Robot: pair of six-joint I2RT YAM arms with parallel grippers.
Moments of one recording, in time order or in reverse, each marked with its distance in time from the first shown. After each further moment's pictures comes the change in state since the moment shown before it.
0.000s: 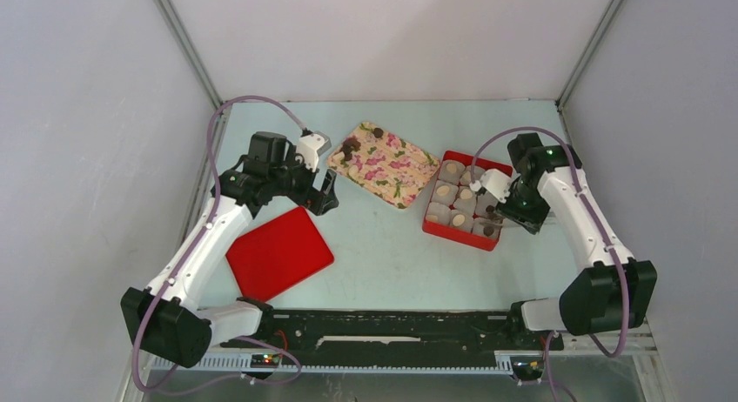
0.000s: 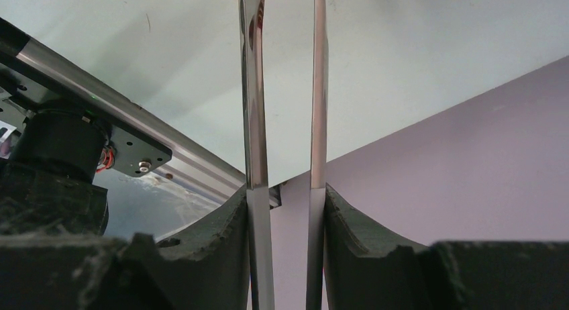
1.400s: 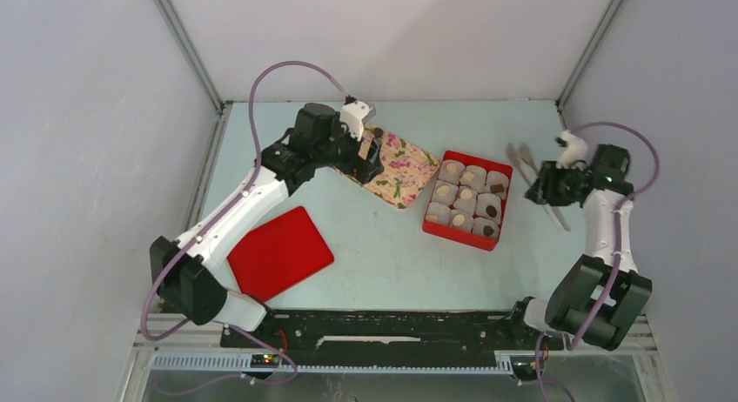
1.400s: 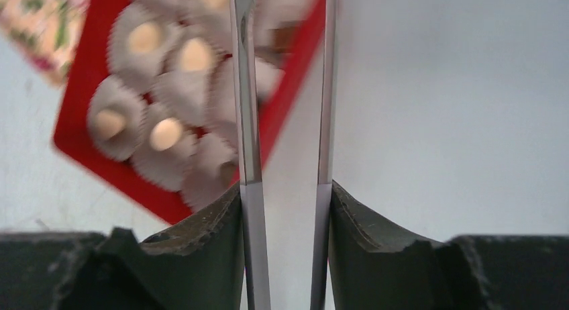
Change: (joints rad) left arm -0.241 0.239 0.245 0.256 -0.071 -0.127; right arm -0.492 -0.068 -0.213 0.665 -0.717 0.571
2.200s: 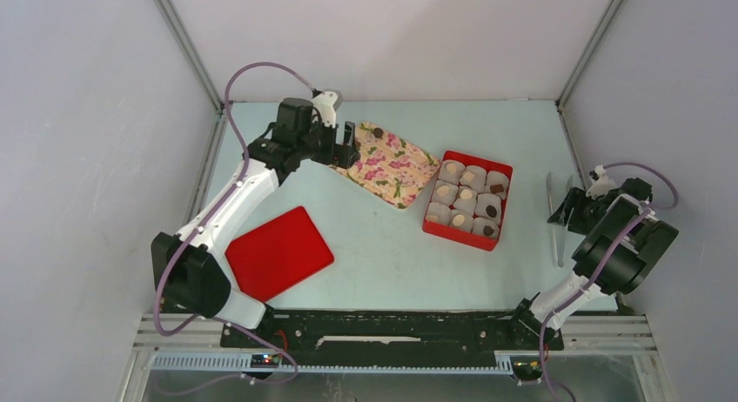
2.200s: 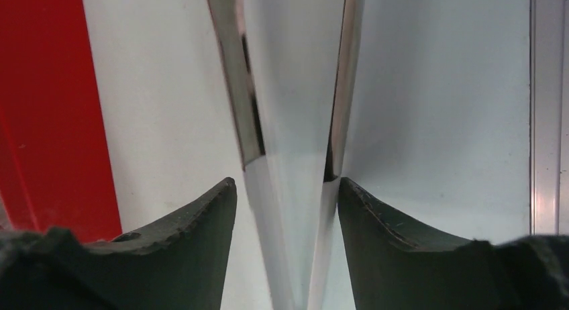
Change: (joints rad) left arm 0.161 0.047 -0.015 -0.016 -0.123 -0.164; right arm -0.372 0.403 -0.078 0.248 0.028 0.024
